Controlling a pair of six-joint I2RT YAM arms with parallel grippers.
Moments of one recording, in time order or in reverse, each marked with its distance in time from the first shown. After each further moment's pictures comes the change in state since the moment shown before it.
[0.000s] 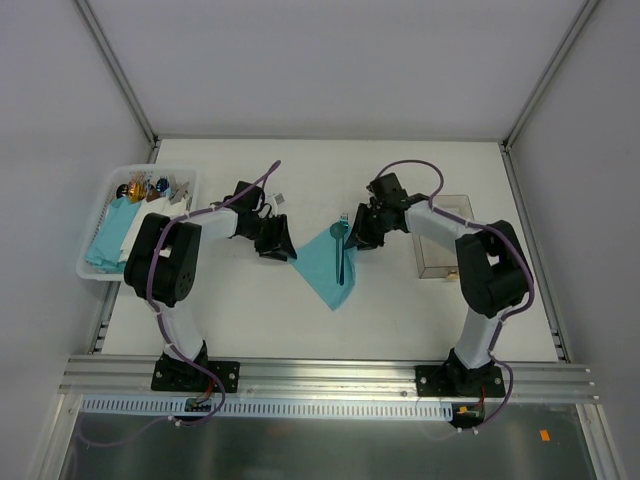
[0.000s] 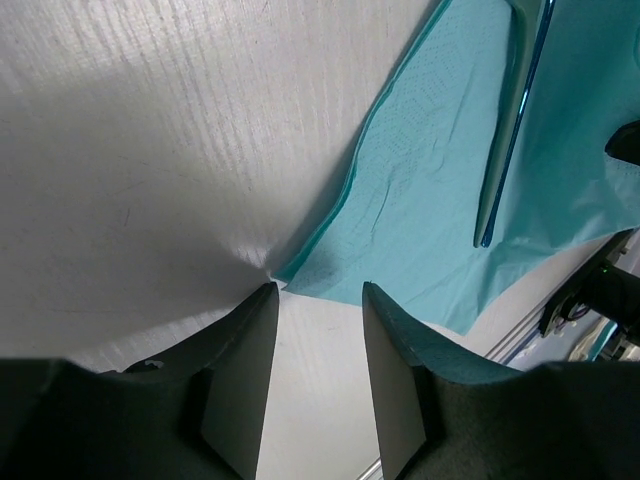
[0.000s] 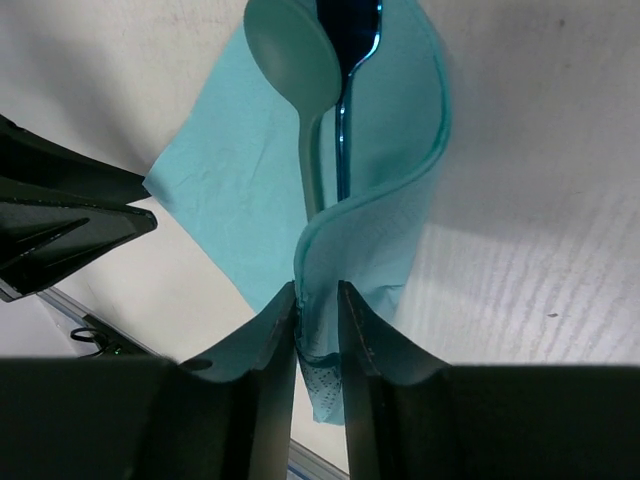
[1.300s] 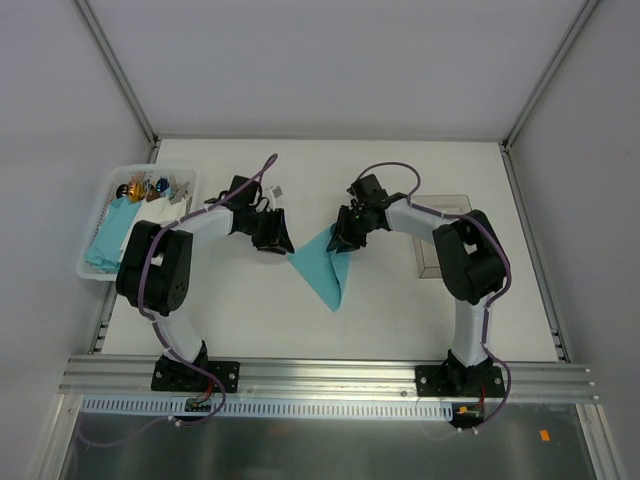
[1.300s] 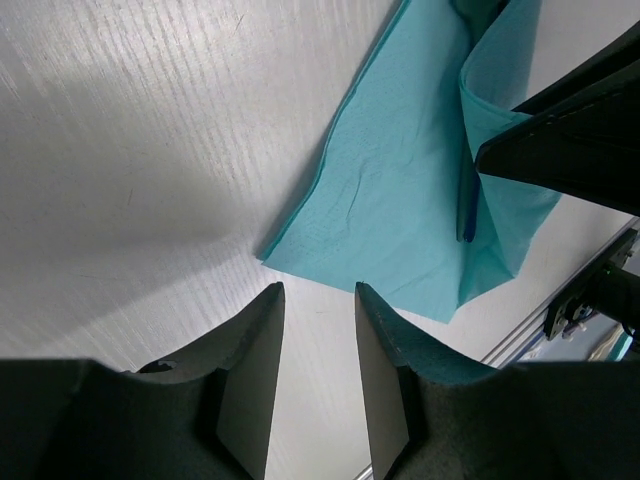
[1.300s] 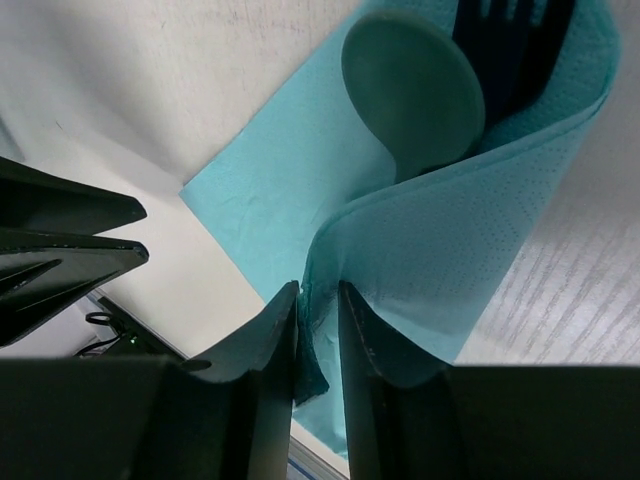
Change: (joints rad) left arm 0.002 -0.071 0.011 -0.041 -0.035 0.028; right arm 0.071 0.153 0.112 0.039 -0.069 0.031
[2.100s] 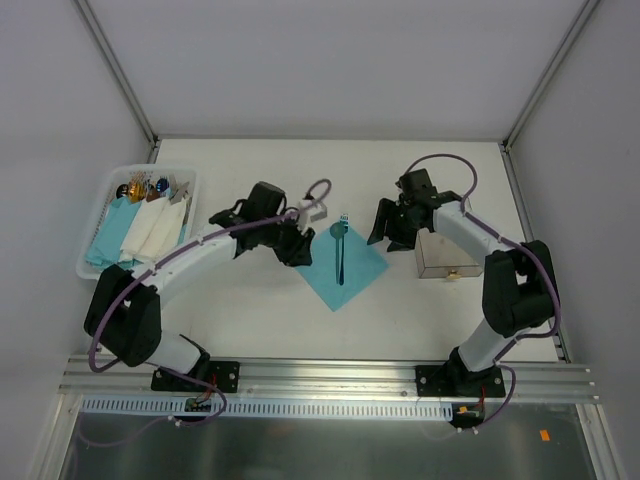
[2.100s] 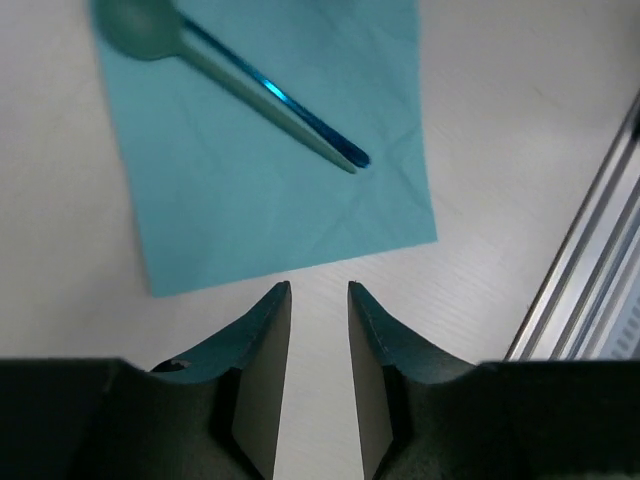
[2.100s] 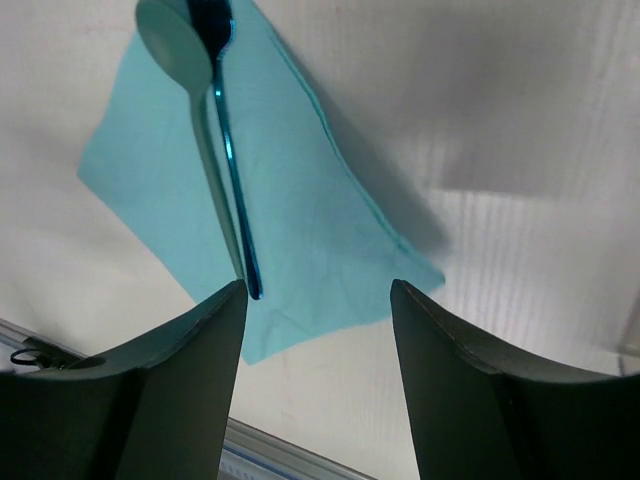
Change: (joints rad) left arm -0.189 -0.303 -0.015 -0.063 0.014 0.459; right arm -0.173 -0.309 -0.151 -0.190 0.171 -0.154
